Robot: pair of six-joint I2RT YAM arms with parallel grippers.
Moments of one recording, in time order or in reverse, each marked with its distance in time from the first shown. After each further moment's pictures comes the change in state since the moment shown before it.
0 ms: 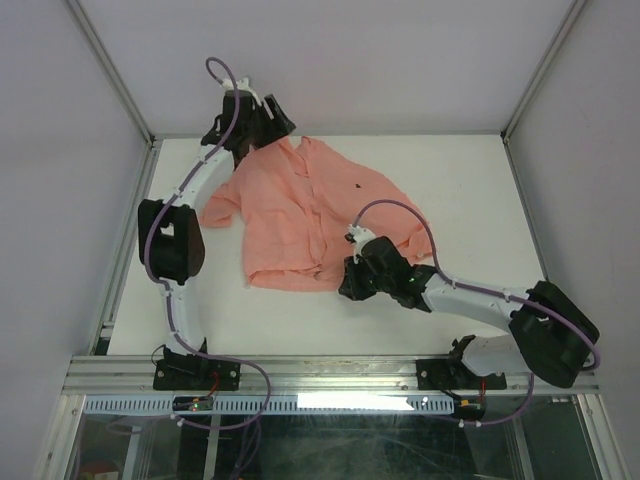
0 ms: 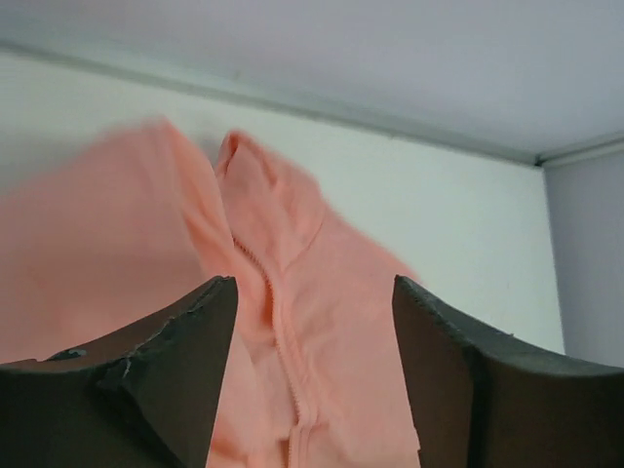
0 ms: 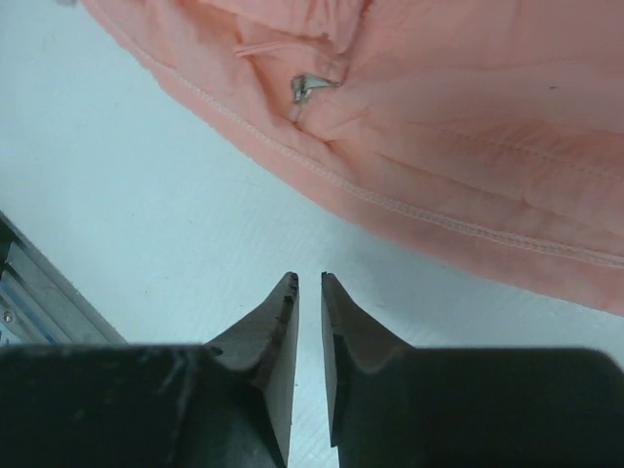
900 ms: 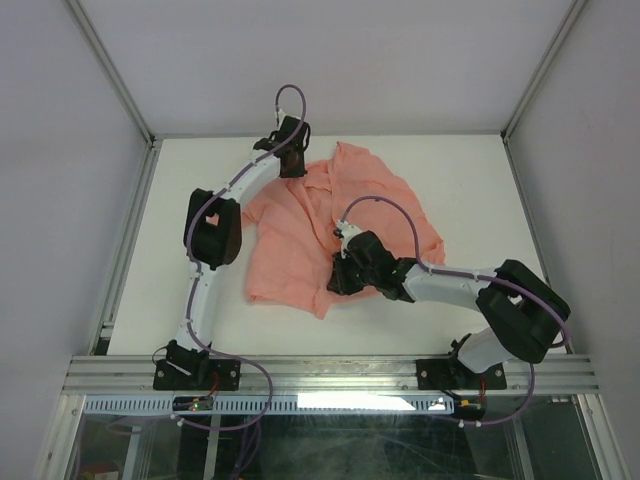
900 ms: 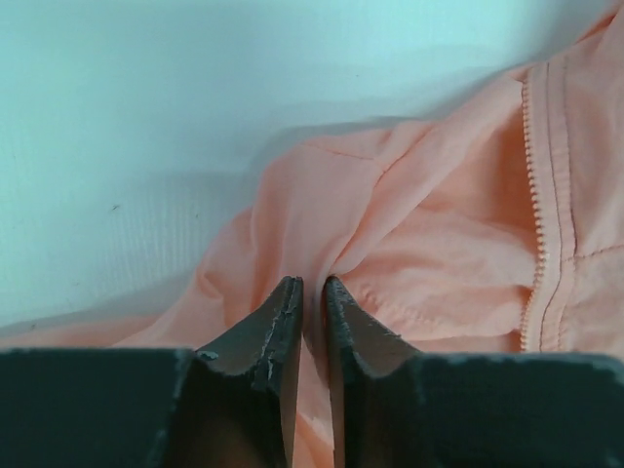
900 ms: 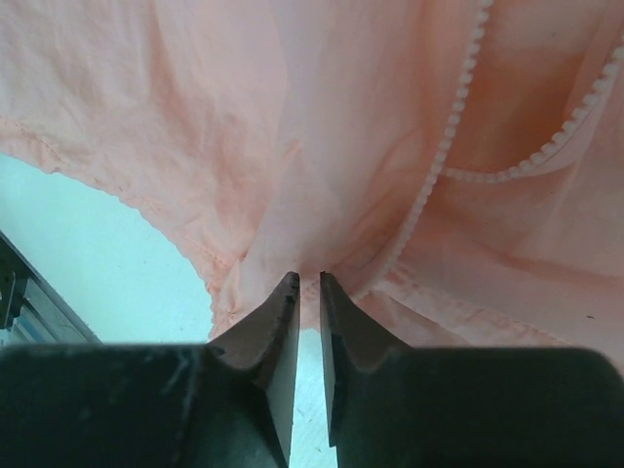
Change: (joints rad) left arm -0.187 0.284 0.156 -0.380 -0.373 0.223; right arm -0.007 0.181 0.087 0.072 -0.029 0.038
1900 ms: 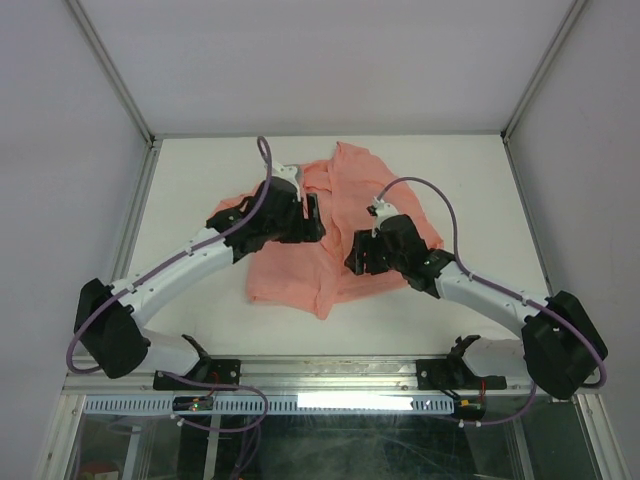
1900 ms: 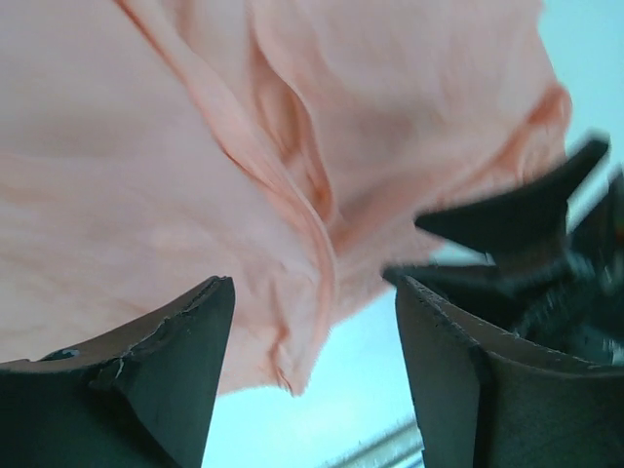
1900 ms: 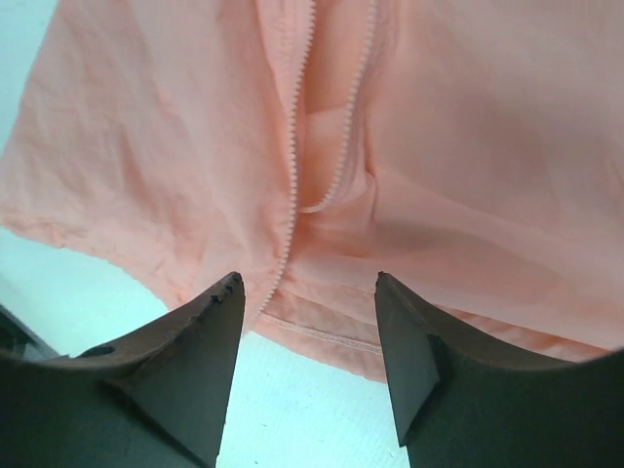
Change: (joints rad) left arm -0.372 -0.970 -0.933 0.112 0.146 -0.226; right arm -0.170 -0.246 0.000 -0.164 0.091 -0.052
